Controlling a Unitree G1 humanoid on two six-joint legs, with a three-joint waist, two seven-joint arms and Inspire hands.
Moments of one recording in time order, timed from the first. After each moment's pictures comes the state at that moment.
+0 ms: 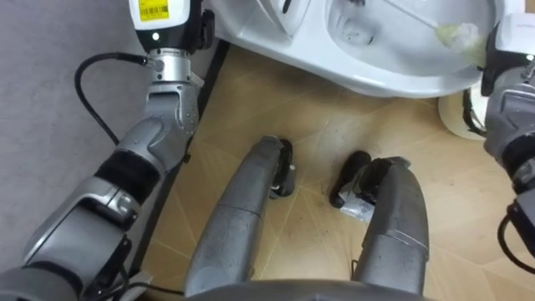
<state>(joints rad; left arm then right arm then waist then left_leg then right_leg) -0.50 0.32 -0.52 0.54 0.69 0.14 0.80 -0.60 -0.60 0.64 1.17 -0.71 0.26 -0.31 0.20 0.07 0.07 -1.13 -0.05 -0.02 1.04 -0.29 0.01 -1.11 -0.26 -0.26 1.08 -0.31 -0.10</state>
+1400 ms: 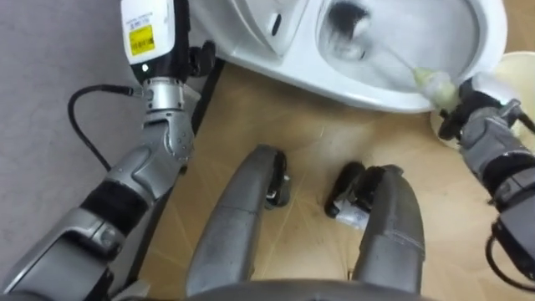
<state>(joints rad) -0.36 0.40 -0.55 0.41 0.51 0.09 0.89 -0.61 -0.52 0.56 1.18 0.17 0.21 -0.39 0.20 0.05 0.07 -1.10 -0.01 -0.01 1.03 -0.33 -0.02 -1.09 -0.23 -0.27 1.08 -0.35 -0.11</state>
